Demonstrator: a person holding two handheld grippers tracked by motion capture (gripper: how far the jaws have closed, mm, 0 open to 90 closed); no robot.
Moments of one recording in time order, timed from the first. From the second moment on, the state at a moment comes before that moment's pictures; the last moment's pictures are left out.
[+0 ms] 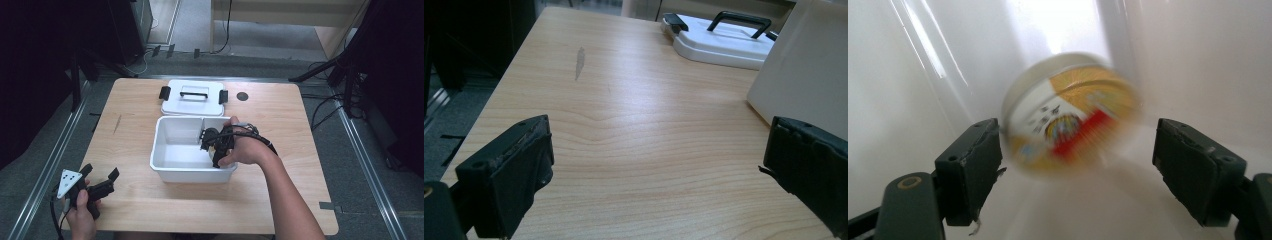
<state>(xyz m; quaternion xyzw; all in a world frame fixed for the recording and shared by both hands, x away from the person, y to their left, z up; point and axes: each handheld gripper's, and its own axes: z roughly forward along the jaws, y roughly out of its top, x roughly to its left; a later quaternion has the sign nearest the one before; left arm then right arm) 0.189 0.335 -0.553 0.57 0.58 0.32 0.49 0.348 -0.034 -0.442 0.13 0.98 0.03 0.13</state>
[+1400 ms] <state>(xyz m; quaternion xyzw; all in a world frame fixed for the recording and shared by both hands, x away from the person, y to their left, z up) 0.189 0.335 -0.553 0.57 0.58 0.32 0.49 0.334 -0.111 -0.356 0.25 0.95 0.13 0.11</state>
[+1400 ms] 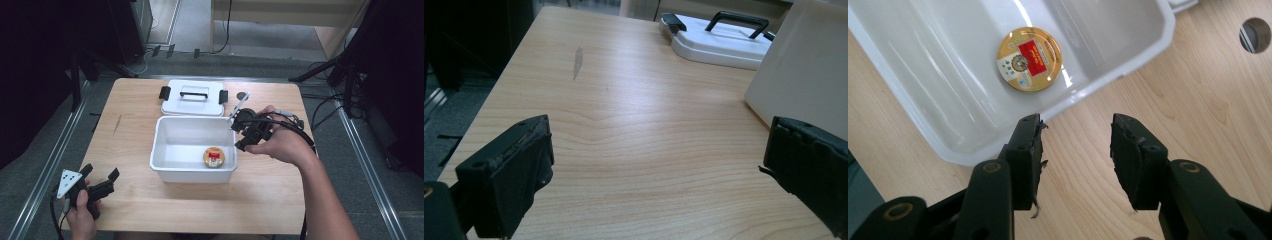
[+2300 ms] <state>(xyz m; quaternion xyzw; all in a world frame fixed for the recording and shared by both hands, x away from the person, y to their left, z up) 0.189 0.334 -0.553 0.57 0.58 0.32 0.49 0.325 -0.173 -0.414 0.36 0.91 0.12 0.14</state>
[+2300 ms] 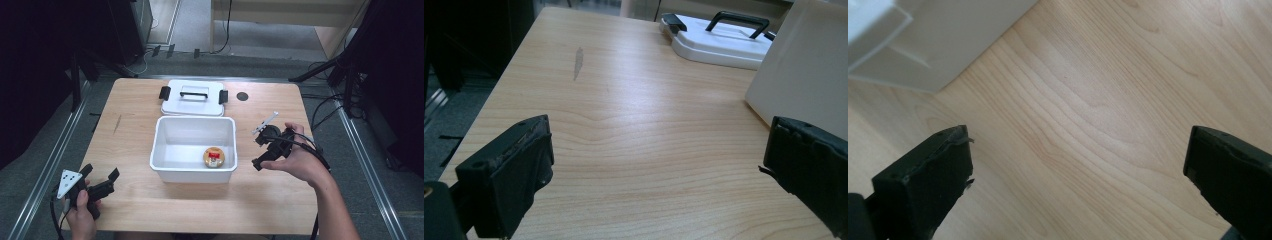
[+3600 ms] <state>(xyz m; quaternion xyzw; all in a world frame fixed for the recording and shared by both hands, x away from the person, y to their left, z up) 0.188 0.334 -0.553 0.57 0.58 0.32 0.49 0.275 -0.284 -0.512 0.52 0.73 0.33 0.28</state>
